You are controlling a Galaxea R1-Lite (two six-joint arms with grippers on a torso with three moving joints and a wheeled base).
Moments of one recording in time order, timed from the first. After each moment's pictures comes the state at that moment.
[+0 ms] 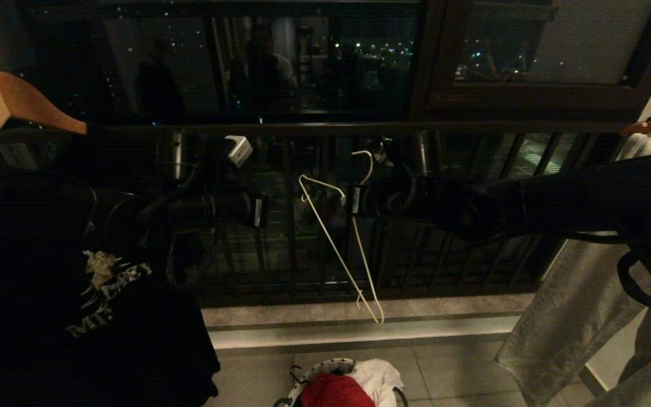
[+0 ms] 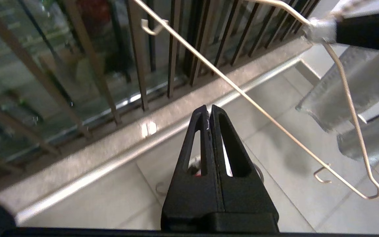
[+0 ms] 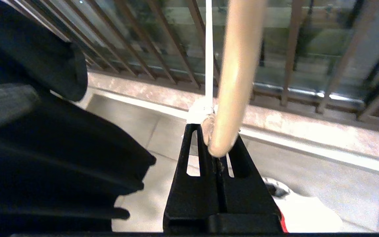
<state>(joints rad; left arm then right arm) -0.37 1.90 -1.26 -0.32 -0.26 -0.01 0.49 2.14 -1.63 -0.20 0.07 0.30</state>
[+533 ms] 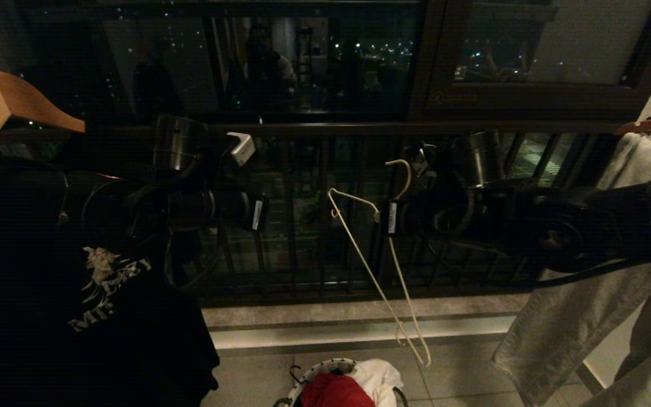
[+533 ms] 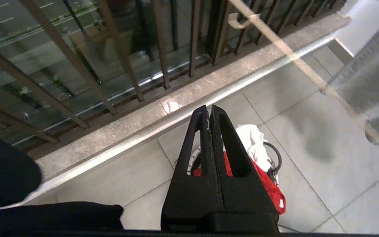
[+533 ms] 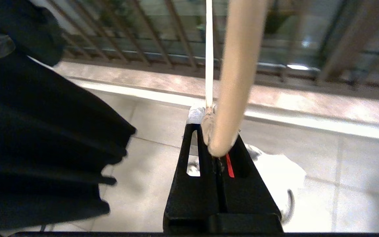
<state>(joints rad) -0.41 1.83 -1.29 -0.15 -0.11 0.03 0.51 1.85 -1.26 -0.20 -0.05 0.30</state>
